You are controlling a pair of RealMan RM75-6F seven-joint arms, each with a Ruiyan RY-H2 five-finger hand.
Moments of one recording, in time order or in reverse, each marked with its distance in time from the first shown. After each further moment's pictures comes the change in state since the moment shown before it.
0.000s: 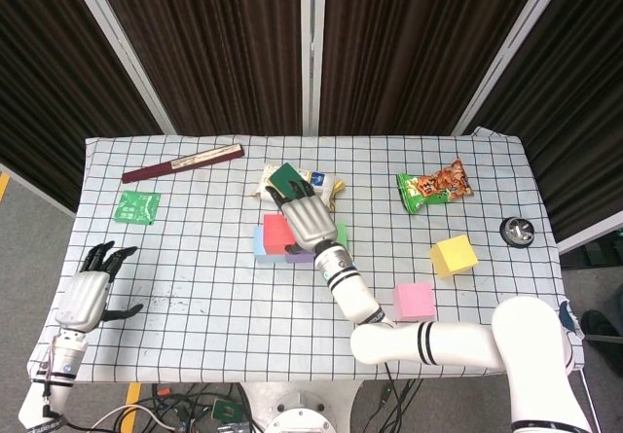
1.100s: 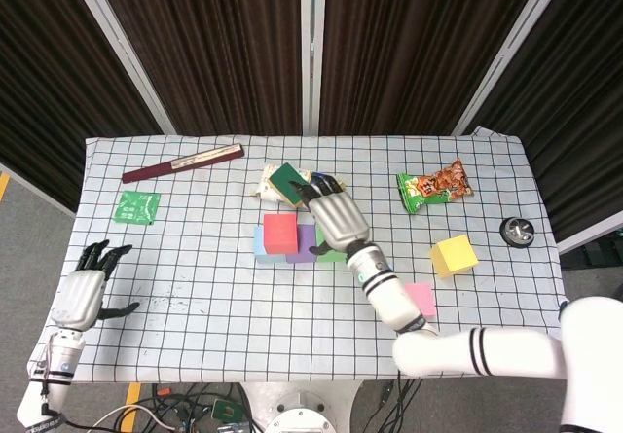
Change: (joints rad) left arm 0.002 -0.003 -0.011 0.017 -0.024 -0.002 -0.003; right arm -0.126 0.291 -0.024 -0.325 -0.056 0.044 0.044
